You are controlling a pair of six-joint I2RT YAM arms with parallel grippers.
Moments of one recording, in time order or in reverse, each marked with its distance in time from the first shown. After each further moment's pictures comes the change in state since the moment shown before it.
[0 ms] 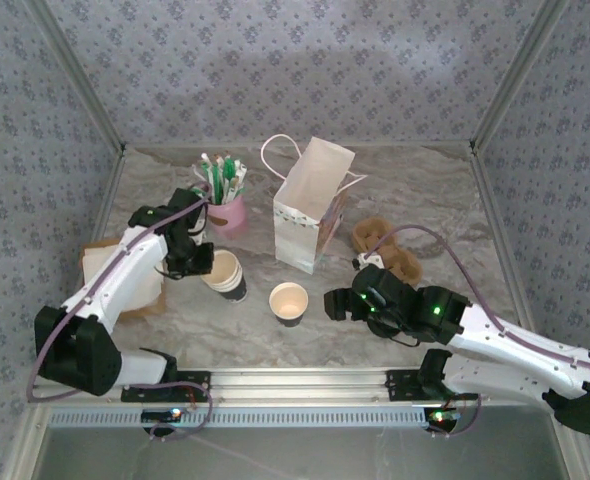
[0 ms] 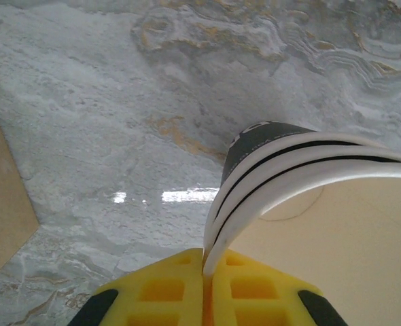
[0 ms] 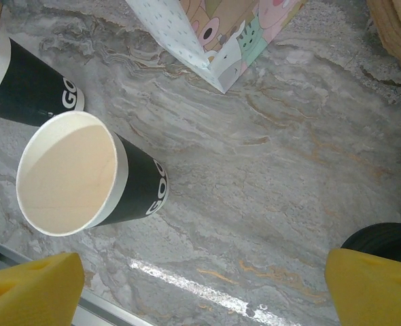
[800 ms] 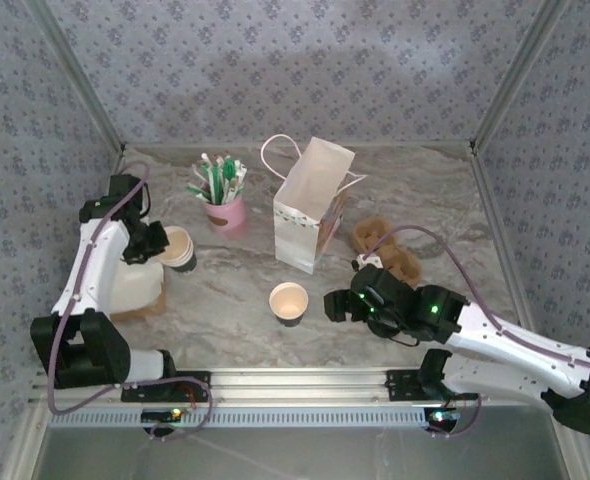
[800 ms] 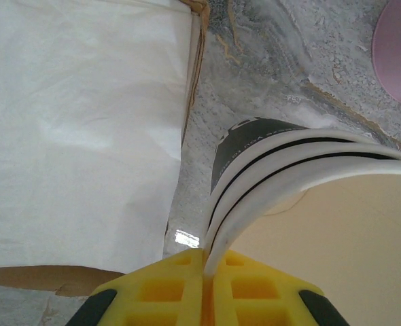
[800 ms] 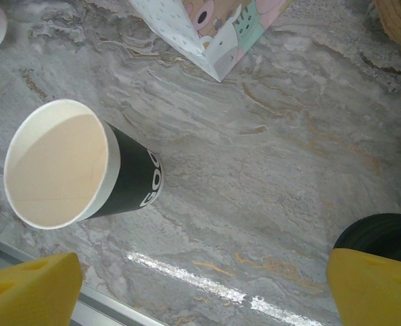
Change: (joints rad) left arm 0.374 0.013 0.082 0.028 -0.084 -0.001; right arm -0.012 0.016 0.000 -0.023 -0.018 0.001
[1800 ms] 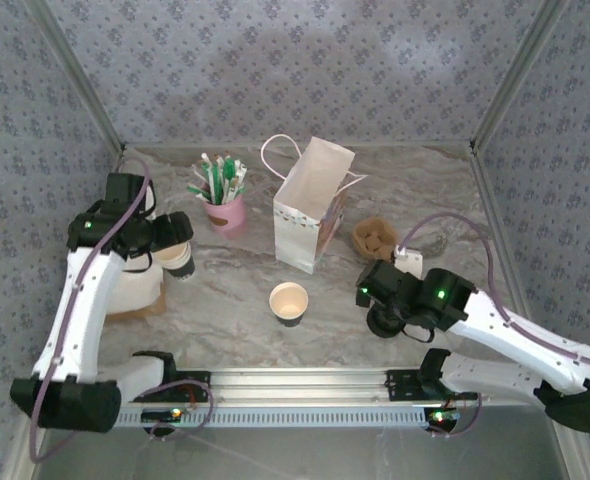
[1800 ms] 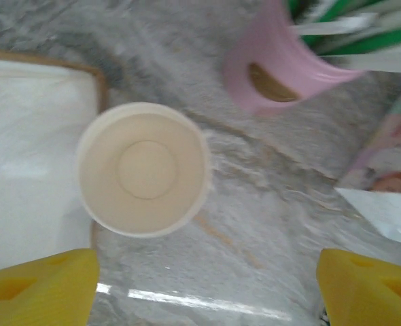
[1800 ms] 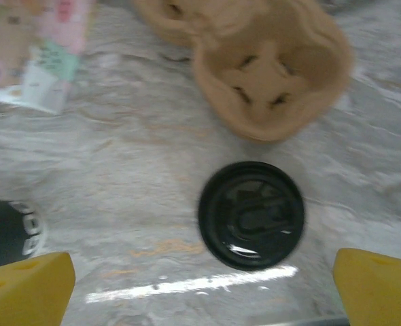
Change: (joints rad) left arm -0.215 -0.248 0.099 -0.035 0.038 -0.057; right arm -0.034 0.073 0.203 -0.511 0.230 0.377
